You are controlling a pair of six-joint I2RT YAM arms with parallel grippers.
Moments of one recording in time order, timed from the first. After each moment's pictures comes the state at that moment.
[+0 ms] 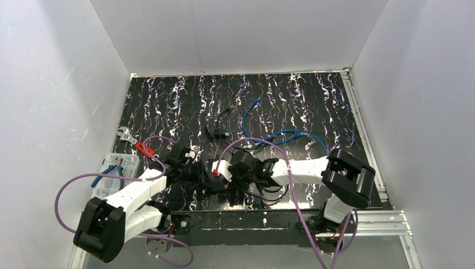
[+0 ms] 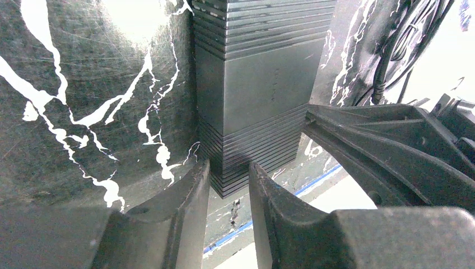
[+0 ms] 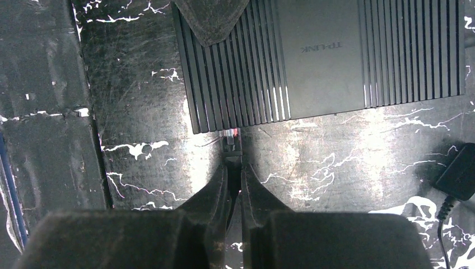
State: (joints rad) left arm -0.44 1.05 0.41 -0.46 0.45 -0.70; right arm 1.17 1.63 0.83 -0.04 -0.24 -0.25
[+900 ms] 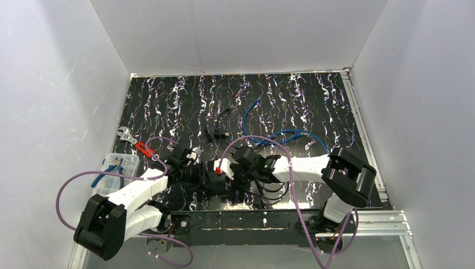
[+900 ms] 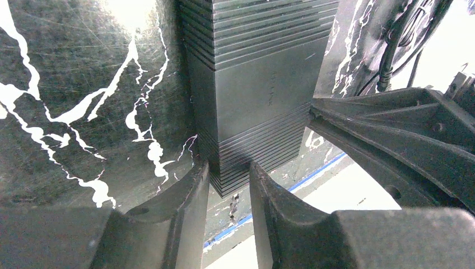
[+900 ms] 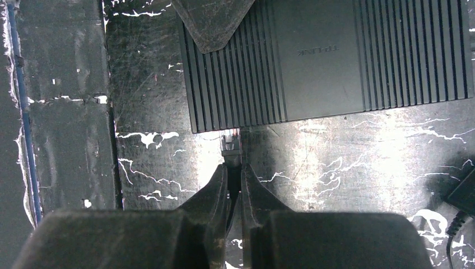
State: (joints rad) left arm -0.46 1.07 0.40 -0.45 0.48 -0.70; right arm 1.11 1.63 0.83 -0.05 -0.38 -0.29
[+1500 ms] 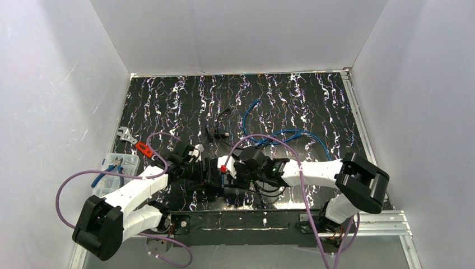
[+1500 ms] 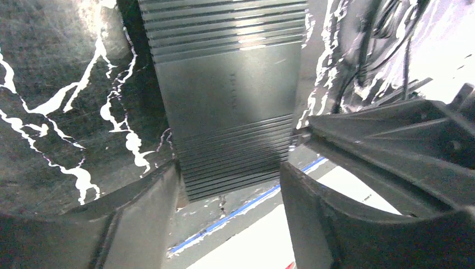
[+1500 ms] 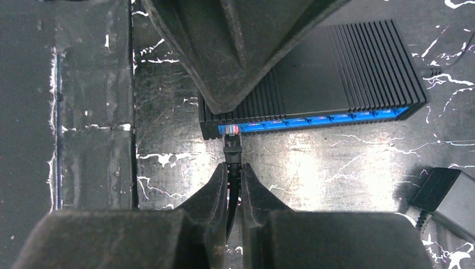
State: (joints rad) left arm -0.49 1.07 0.47 -0.53 0.46 -0.68; right arm 1.11 1.52 0.74 0.09 -0.39 -0.25
